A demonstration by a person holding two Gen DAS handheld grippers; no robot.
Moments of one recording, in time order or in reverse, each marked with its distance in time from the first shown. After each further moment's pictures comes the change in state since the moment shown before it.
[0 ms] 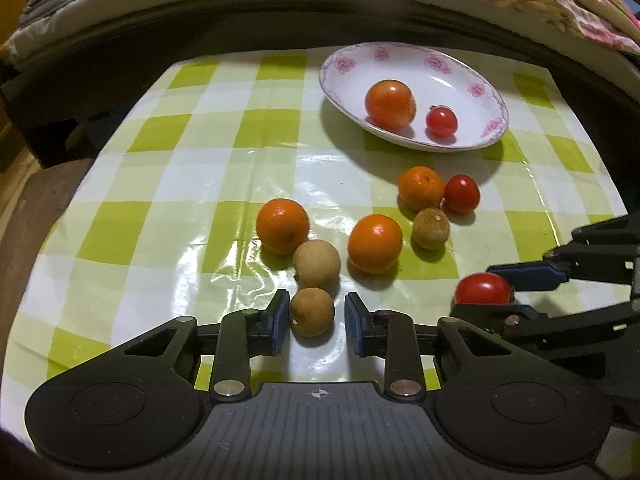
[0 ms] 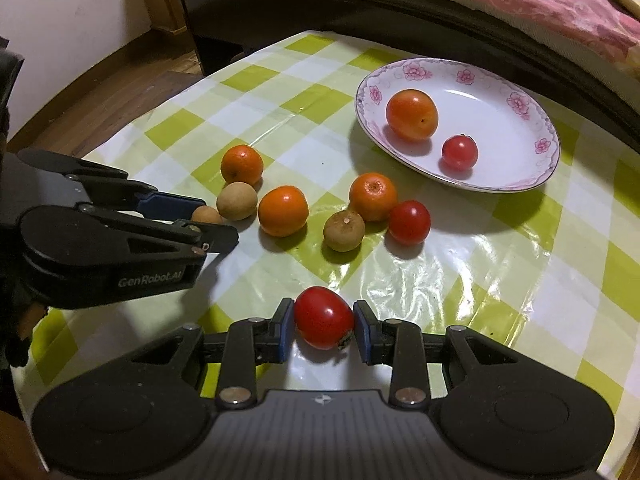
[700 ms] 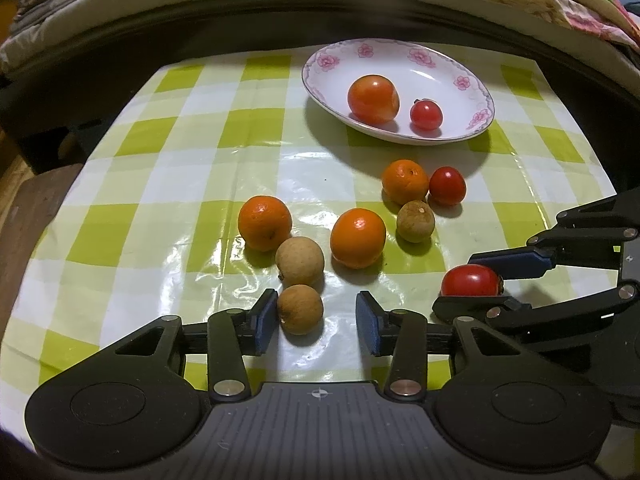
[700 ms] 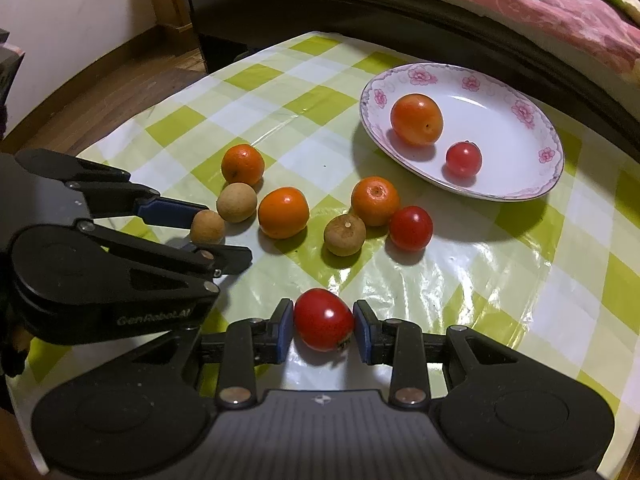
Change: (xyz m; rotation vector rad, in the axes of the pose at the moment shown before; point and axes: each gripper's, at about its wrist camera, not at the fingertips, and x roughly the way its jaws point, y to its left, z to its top) left arm 0.001 -0.007 -0.004 0.025 -0.007 -0.013; right arm 0.002 0.001 0.000 -0.036 -0.009 -0.006
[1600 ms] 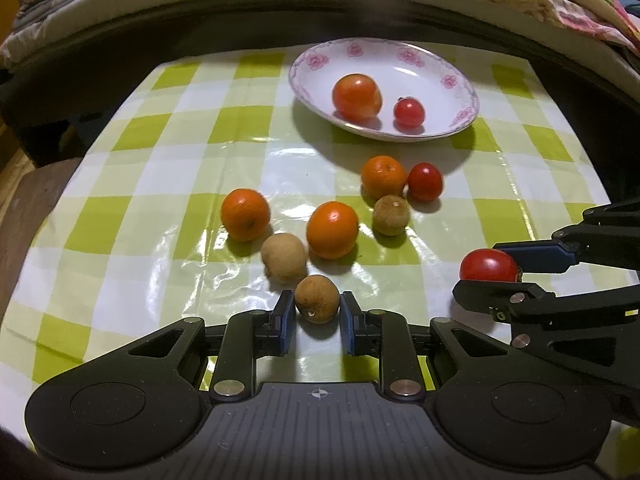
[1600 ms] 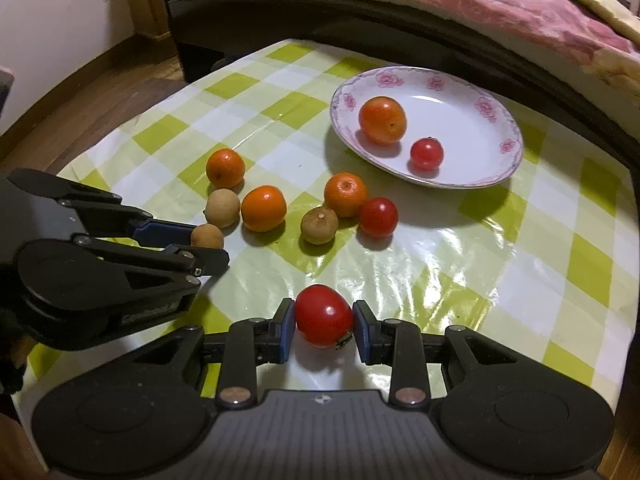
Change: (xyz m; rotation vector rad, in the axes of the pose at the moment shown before) left arm -0.012 -0.013 -0.002 -0.010 0.007 -0.008; right arm -0.027 -0.003 -0.009 0.059 -0.014 -0.071
